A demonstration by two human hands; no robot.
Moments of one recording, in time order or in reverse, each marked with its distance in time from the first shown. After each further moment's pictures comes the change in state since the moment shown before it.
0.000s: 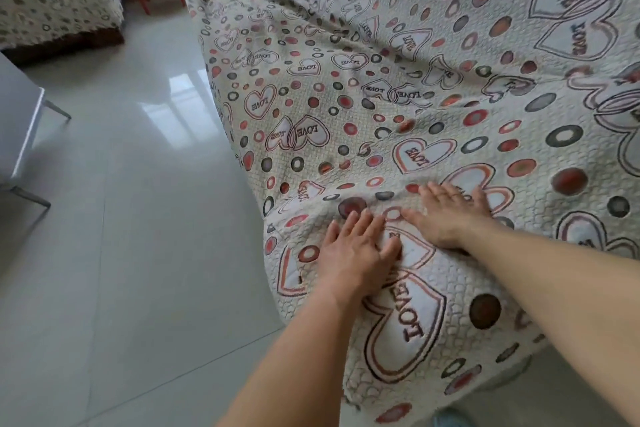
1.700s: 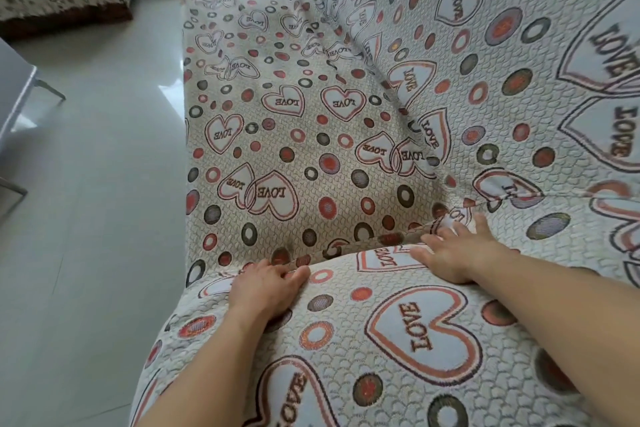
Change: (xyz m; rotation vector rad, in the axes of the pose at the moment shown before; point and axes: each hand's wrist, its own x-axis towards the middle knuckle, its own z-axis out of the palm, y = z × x) left_hand 0.146 -0.046 0.002 0.050 -0.154 -0.555; right_hand 0.167 0.112 -0.052 -0.354 -0.193 -0.191
